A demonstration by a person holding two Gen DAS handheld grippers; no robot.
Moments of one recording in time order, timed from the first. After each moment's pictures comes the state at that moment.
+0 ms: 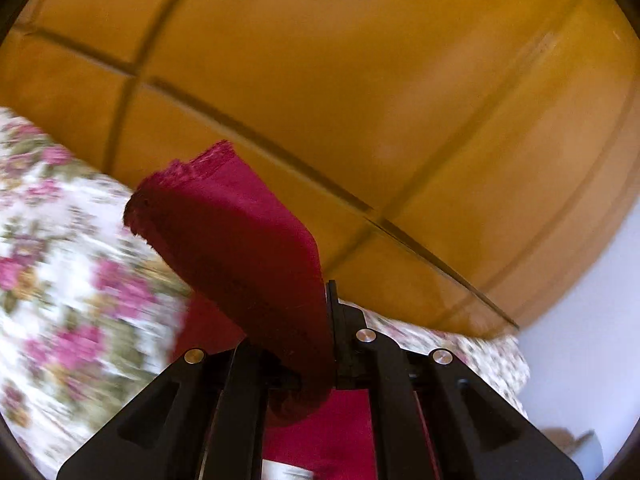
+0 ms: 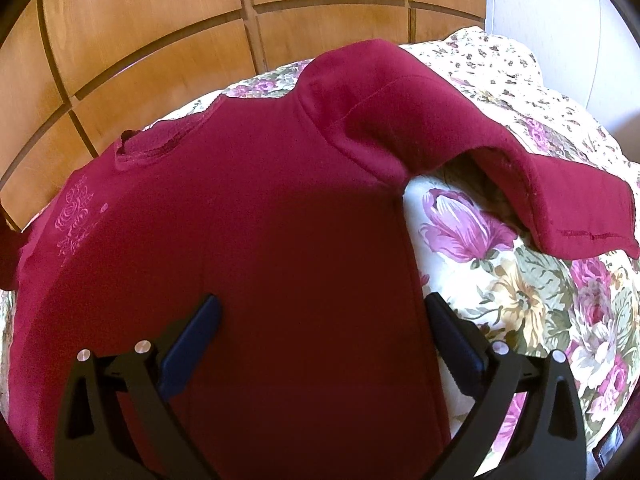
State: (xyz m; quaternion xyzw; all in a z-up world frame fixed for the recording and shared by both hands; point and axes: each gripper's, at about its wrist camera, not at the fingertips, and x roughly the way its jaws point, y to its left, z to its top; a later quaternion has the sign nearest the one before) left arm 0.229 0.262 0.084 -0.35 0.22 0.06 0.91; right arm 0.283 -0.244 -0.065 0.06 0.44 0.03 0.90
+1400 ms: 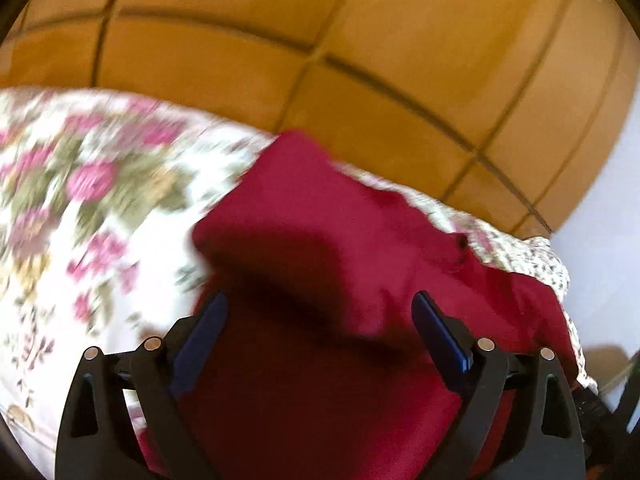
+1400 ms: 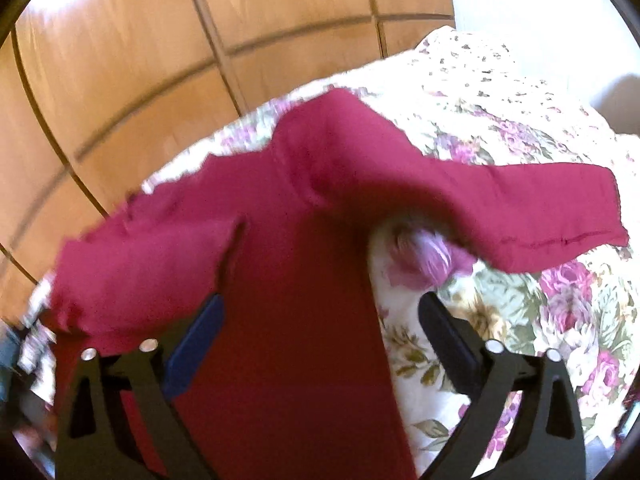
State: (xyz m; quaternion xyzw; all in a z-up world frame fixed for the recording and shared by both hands) left arm 0.203 0.090 -0.031 -0.27 0.30 0.09 0.91; right arm 0.284 -0.284 -0.022 0.16 0.39 0.04 0.90
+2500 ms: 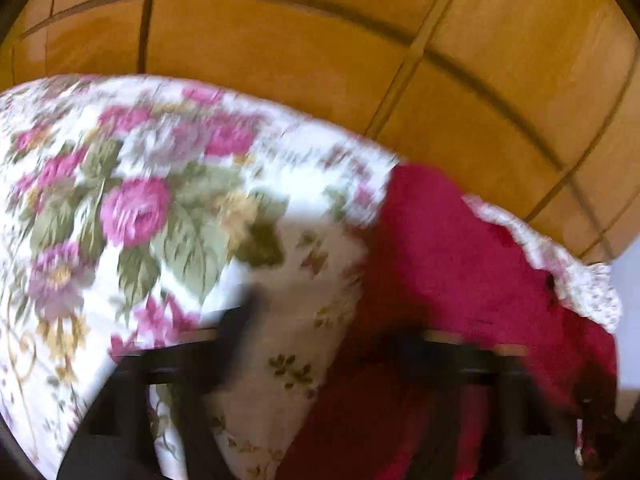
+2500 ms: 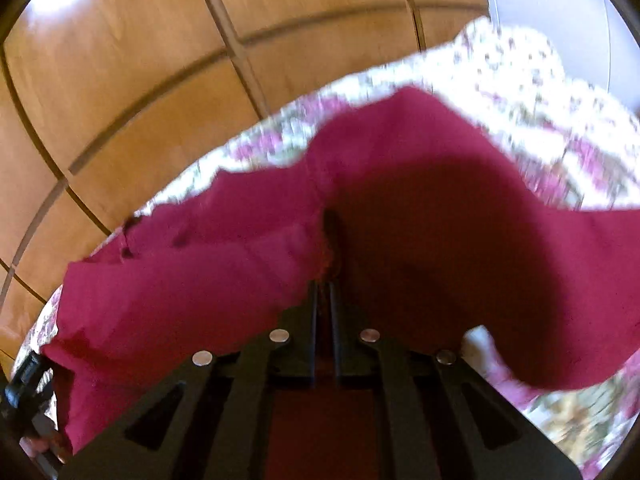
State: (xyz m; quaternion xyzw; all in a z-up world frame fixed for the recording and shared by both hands) left arm 0.241 0.150 -0.033 -0.25 0.34 0.18 0.89; right arm 0.386 -0.247 -0.058 0.16 0.41 0.08 0.89
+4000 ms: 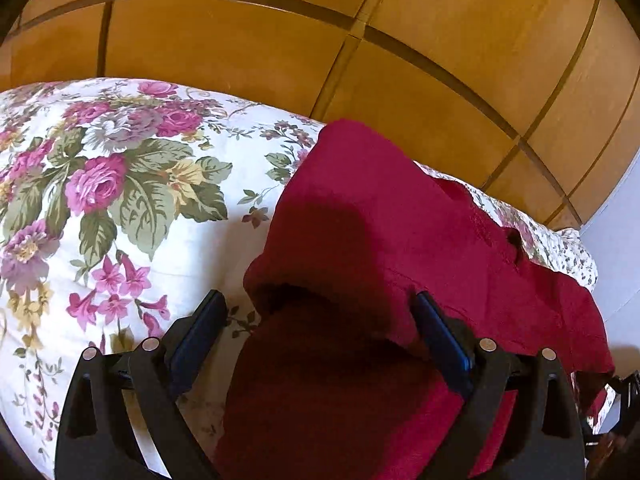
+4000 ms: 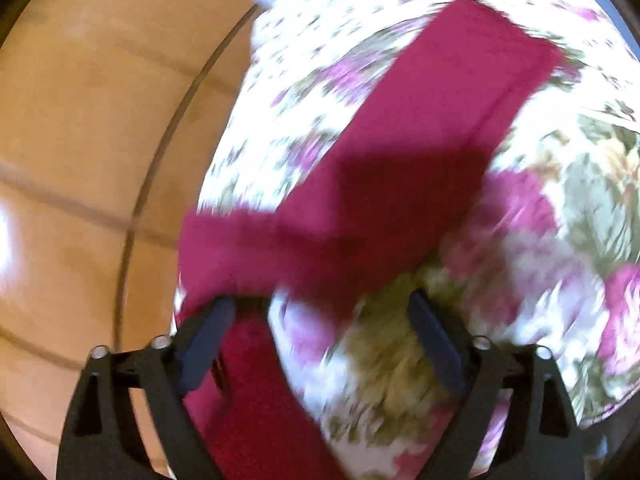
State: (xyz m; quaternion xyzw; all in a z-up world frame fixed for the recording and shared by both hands) left arm 0.231 0.116 -0.046 -0.25 0.35 0.12 0.90; right arm 0.283 -0.430 -0.070 0.52 0.33 -0.09 0.78
